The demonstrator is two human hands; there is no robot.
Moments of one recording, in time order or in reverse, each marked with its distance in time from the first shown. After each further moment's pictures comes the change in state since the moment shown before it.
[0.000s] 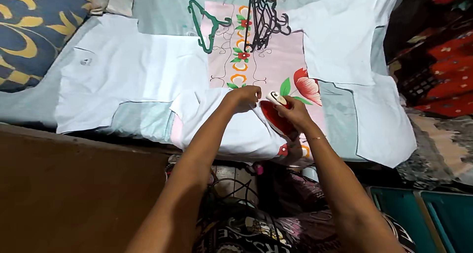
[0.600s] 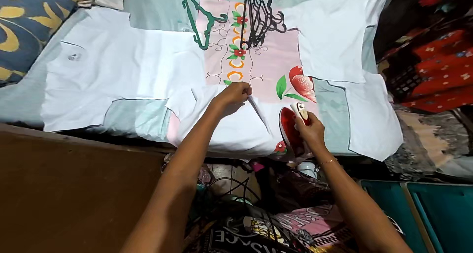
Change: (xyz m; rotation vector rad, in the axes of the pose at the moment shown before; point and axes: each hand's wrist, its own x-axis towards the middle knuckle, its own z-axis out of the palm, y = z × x) left_hand -0.033 -0.022 0.010 -0.079 0.259 0.103; right_hand -0.070 0.023 -0.007 -0.071 0.350 0.245
